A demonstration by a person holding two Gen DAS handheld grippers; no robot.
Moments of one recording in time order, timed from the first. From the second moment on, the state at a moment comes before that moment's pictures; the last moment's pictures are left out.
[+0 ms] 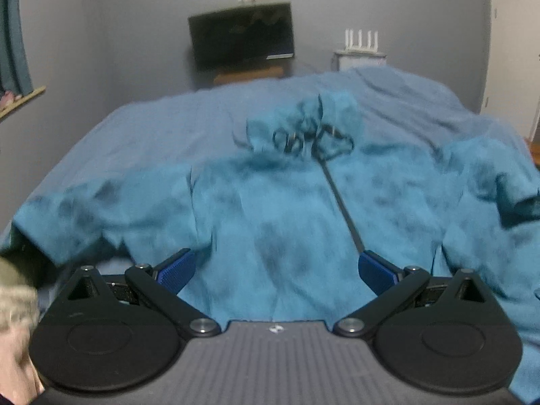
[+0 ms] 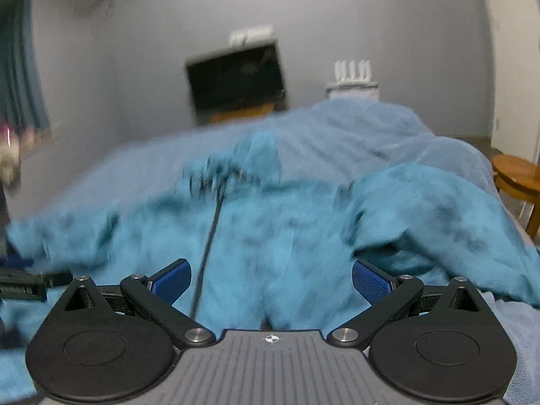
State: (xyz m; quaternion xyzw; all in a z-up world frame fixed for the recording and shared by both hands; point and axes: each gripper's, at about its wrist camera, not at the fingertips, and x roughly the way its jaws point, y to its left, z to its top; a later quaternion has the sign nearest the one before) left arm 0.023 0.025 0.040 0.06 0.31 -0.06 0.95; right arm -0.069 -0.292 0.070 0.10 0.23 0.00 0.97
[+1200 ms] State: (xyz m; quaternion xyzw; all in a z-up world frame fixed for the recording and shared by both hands) left arm 0.114 0.021 -0.082 0.02 0.41 -0.11 0.91; right arm -0.044 -0.579 -0.087 0.54 0.17 -0.23 0.79
